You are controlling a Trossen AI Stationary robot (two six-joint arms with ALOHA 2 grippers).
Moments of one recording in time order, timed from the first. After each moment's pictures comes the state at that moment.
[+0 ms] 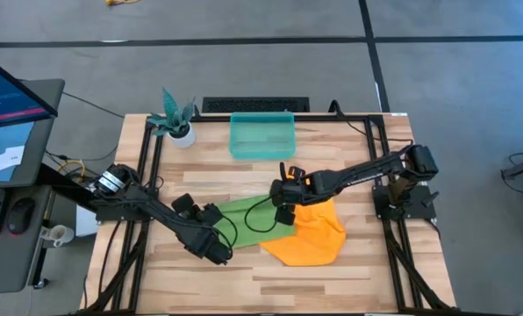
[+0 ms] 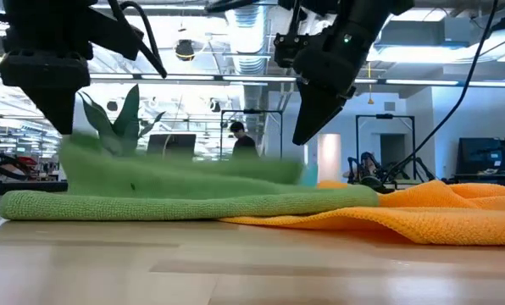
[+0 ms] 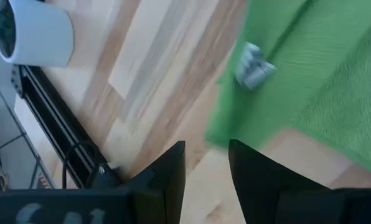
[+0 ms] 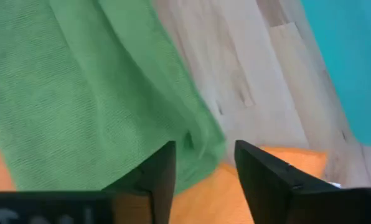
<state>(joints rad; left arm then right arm) -0.54 1.83 1.30 -1.49 -0.42 -1.24 0.15 1.76 1.22 -0.61 0.29 0.29</state>
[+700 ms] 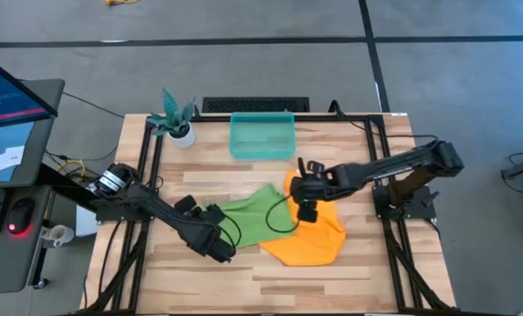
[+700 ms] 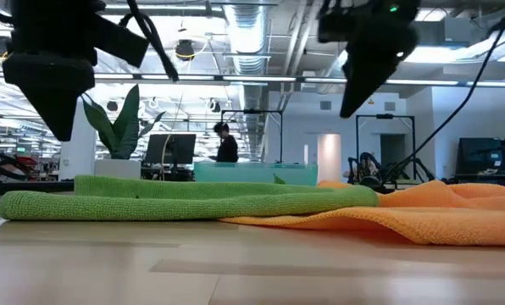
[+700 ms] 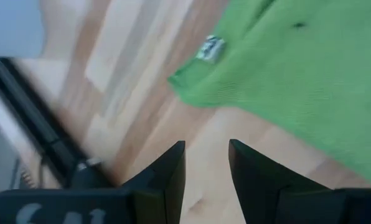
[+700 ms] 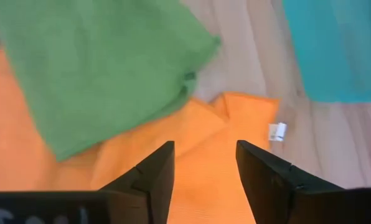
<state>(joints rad) -0.52 1.83 1.30 -1.41 -0.35 -1.20 0.18 1.52 1.14 -0.83 0.29 0.24</state>
